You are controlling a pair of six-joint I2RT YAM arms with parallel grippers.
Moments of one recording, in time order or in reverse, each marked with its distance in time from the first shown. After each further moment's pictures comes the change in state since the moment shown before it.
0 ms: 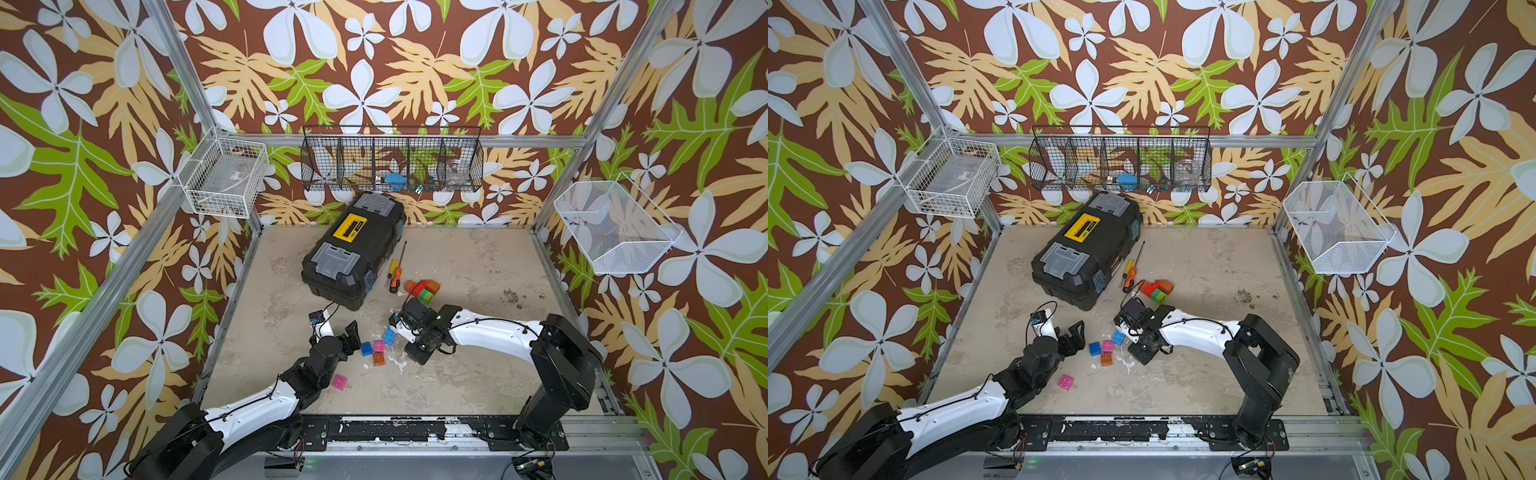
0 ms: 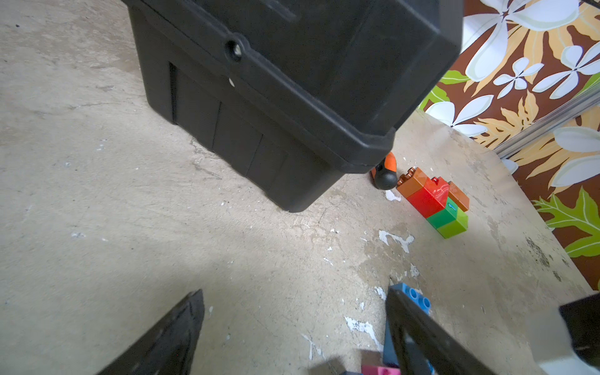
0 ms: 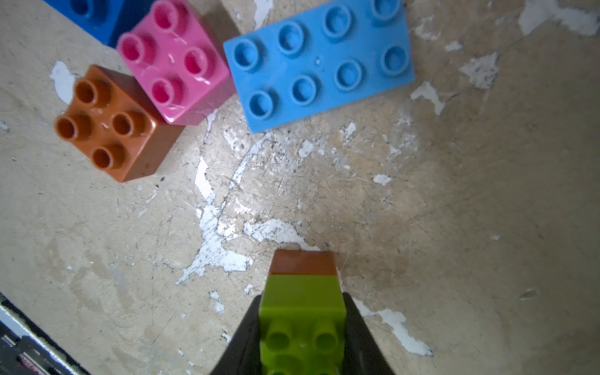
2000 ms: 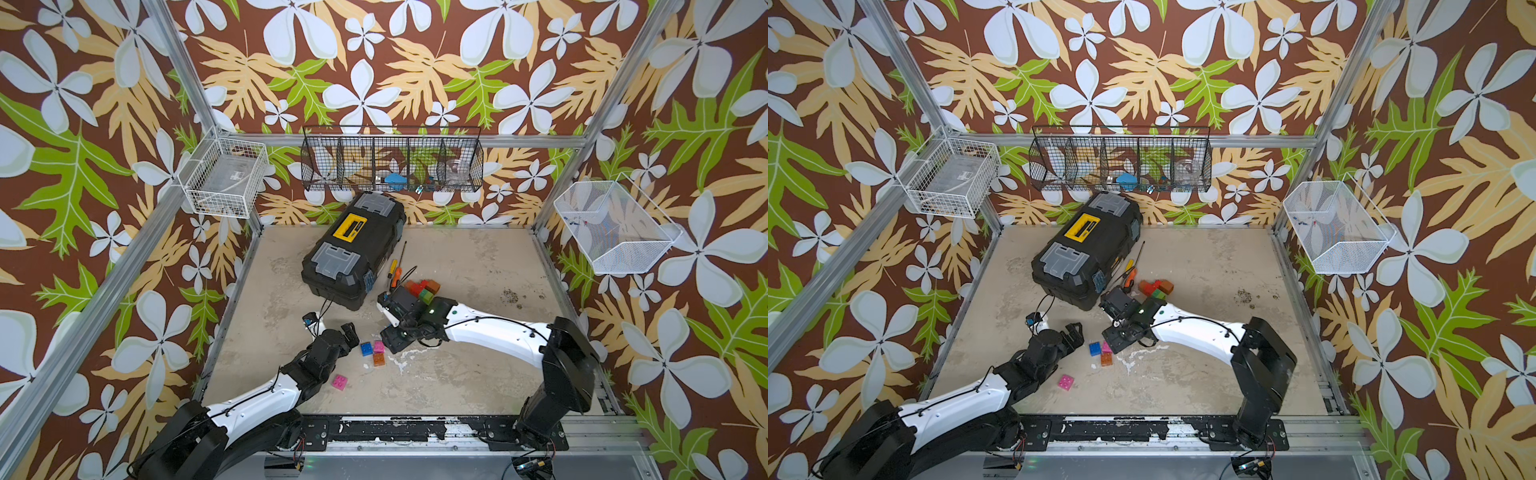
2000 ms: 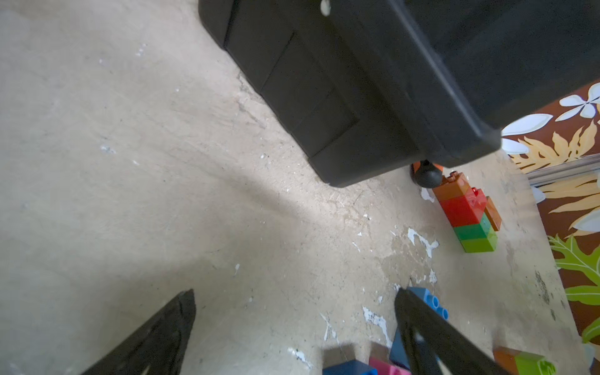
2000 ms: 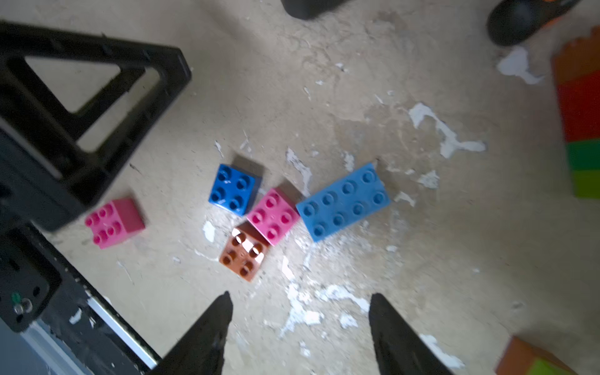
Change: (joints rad) left arm 0.069 0.038 0.071 -0.239 0.095 -0.290; right arm 0.100 0.030 0.242 0.006 0.032 0.367
